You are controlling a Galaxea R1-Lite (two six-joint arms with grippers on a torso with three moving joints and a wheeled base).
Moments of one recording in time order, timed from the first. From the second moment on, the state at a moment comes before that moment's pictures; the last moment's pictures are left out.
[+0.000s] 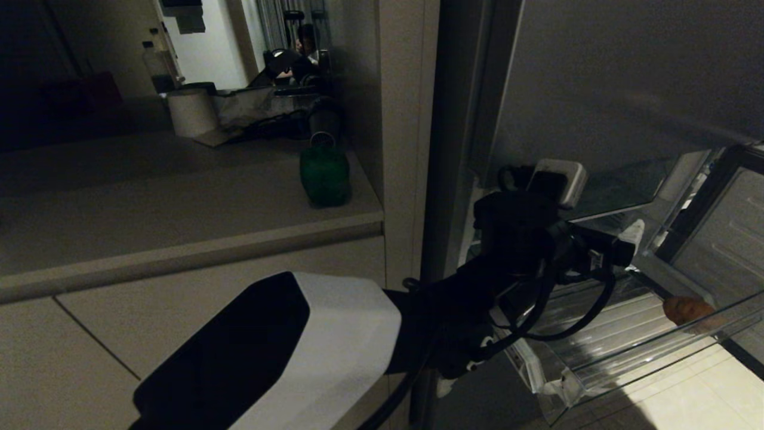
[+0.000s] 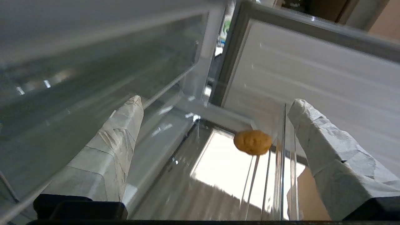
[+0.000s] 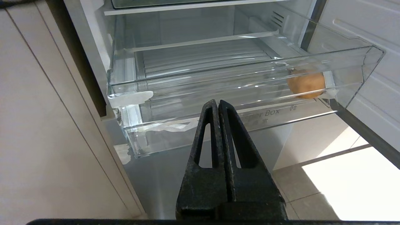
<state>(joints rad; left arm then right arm) -1.04 2.44 -1.92 -0.74 0.08 -0.09 0.00 0.00 0.00 -0.08 -0.01 0.02</state>
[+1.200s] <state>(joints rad) -0.94 2.16 -1.48 -0.85 -0.01 -0.08 0.00 0.00 0.00 -0.08 -0.01 0.02</state>
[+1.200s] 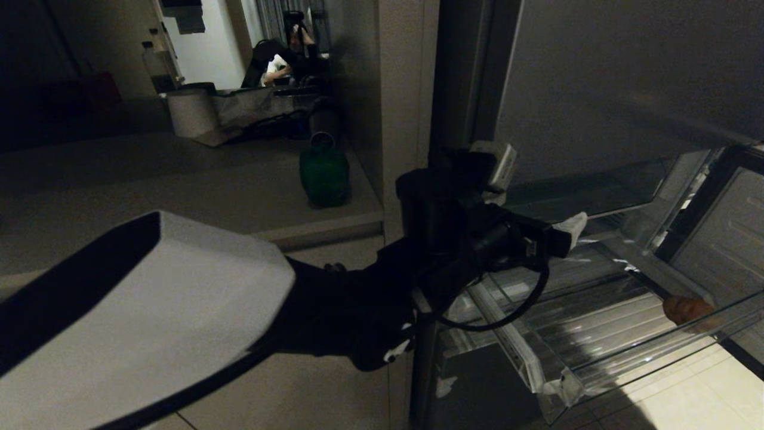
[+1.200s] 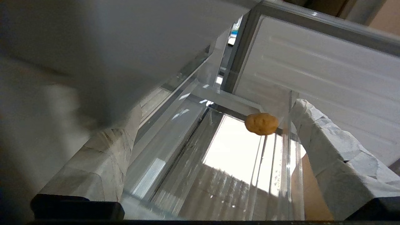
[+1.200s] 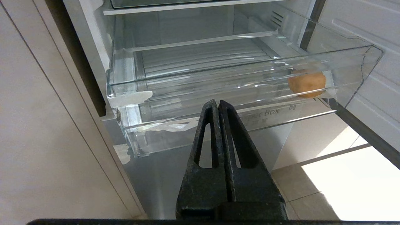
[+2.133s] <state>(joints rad) -0.79 1.79 -1.04 -0.94 -0.06 -0.09 0.00 0.00 0.00 -0.08 -0.01 0.02</state>
